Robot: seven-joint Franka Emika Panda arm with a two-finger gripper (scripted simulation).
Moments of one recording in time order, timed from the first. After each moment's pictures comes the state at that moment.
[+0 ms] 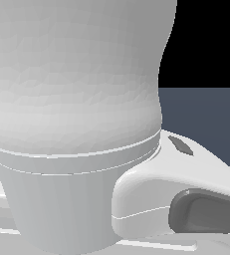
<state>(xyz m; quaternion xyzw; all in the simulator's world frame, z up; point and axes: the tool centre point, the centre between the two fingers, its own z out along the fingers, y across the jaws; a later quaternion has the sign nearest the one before) -0.018 -0.224 0.022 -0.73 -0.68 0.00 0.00</state>
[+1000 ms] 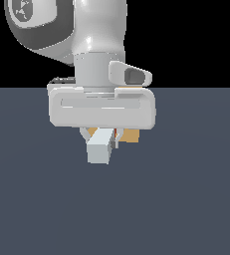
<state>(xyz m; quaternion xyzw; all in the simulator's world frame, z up) -0.025 -0.055 0.084 -0.74 -0.67 0.00 0.00</state>
